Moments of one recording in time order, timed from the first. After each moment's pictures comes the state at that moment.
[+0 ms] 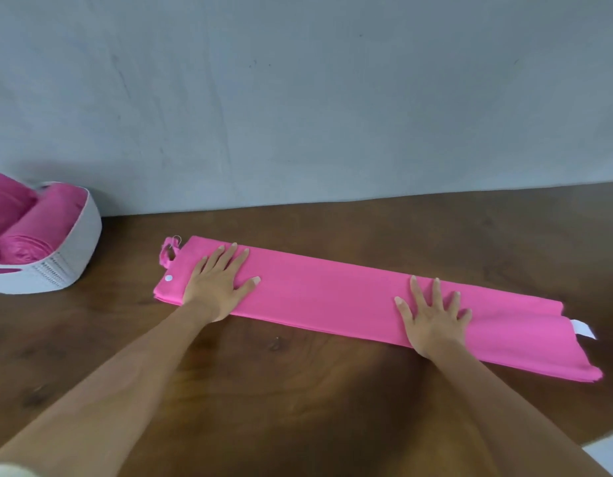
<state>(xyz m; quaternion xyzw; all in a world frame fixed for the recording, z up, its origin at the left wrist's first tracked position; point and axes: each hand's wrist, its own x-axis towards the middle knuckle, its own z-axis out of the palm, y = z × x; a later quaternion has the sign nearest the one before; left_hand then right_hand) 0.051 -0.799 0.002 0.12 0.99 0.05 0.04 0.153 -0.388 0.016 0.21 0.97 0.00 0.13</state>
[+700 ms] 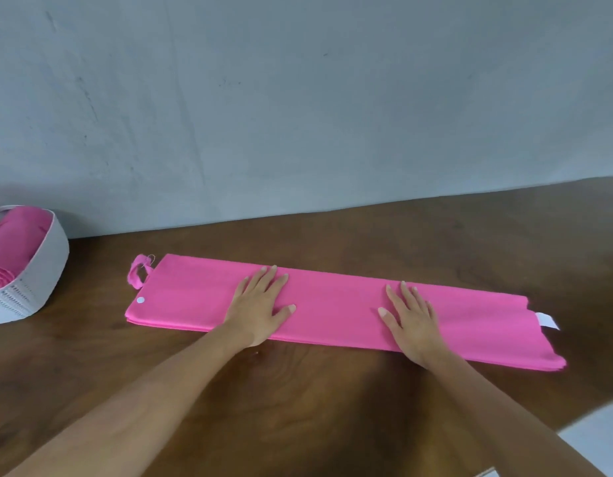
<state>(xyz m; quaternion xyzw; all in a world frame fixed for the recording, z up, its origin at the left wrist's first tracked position) 0.077 -0.695 0.017 0.23 0.96 0.11 0.05 0.164 -0.372 0.022 0.10 0.98 -0.10 0.10</state>
